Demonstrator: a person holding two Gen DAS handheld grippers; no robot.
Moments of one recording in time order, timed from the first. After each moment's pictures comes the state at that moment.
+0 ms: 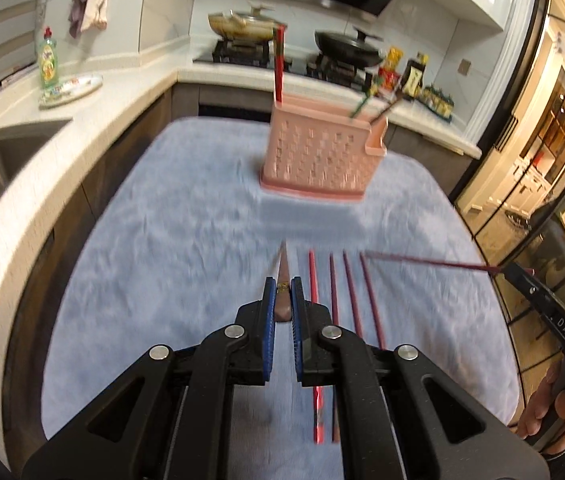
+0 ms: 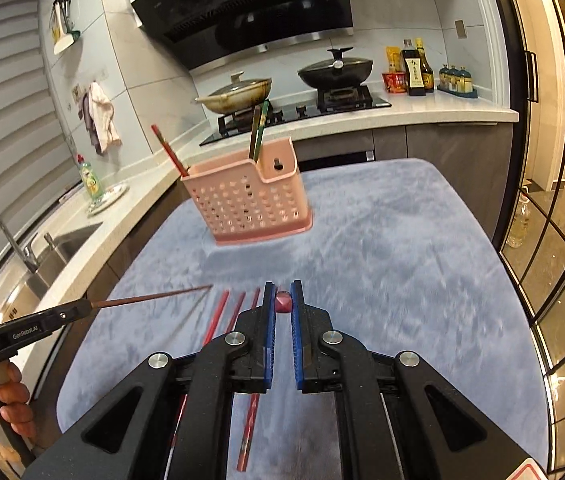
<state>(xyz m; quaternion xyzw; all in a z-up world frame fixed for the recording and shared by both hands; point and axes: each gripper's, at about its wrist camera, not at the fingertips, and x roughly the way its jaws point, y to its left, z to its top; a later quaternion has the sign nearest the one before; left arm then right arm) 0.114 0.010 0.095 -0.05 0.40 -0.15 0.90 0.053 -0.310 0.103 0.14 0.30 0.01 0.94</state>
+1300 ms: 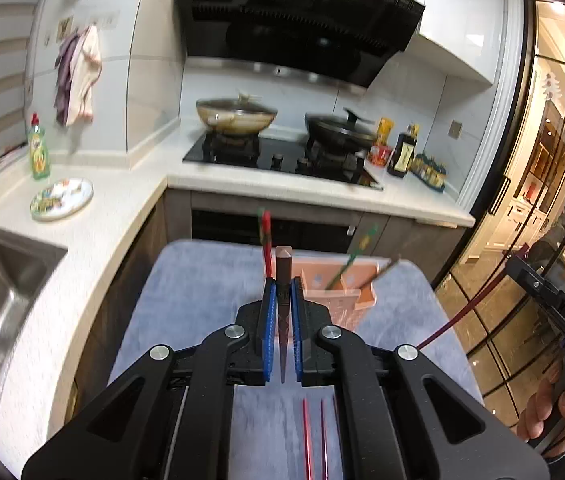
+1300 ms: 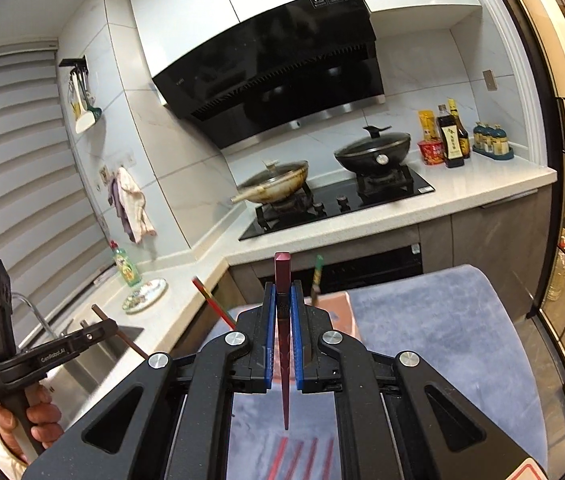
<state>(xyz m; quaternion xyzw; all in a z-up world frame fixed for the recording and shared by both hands) 0.207 -0.001 0.225 -0.04 0.29 -0.16 0.94 0.158 -0.313 0.232 0.18 0.18 0.07 0.96</state>
